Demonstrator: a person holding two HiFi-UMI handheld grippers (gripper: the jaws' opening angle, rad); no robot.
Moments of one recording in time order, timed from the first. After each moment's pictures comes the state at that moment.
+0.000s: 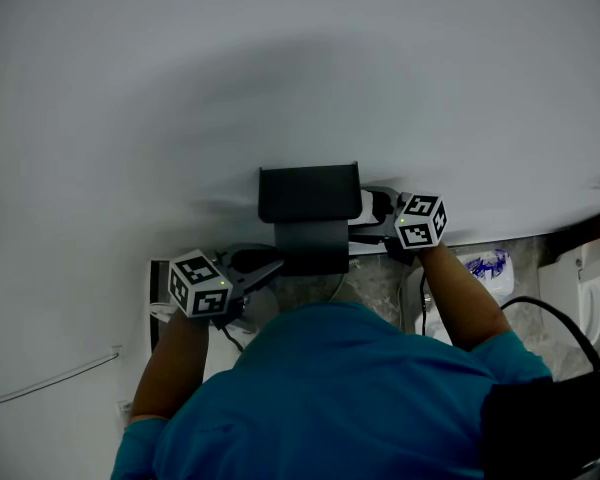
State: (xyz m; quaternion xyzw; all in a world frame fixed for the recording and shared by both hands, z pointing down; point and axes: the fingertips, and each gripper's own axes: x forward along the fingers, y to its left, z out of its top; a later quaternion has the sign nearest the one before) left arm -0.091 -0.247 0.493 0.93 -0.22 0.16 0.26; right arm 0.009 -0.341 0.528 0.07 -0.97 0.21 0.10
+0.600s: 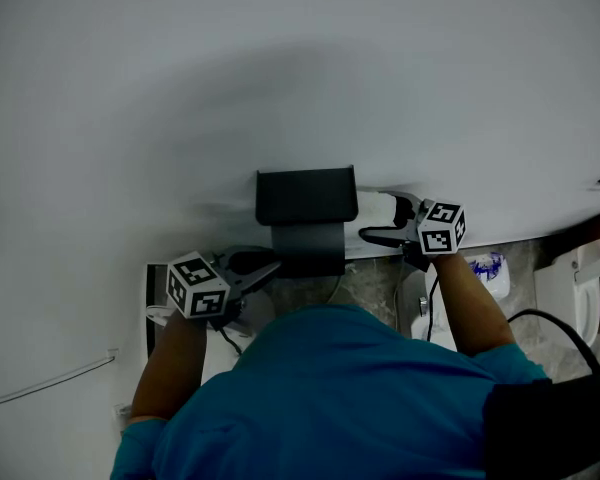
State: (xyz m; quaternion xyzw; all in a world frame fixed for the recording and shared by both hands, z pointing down) left arm -0.090 -0.249 0.494 0.93 -0.22 0.15 0.25; right arm 0.063 -0.346 0.525 0.11 -0.97 0.21 0.09
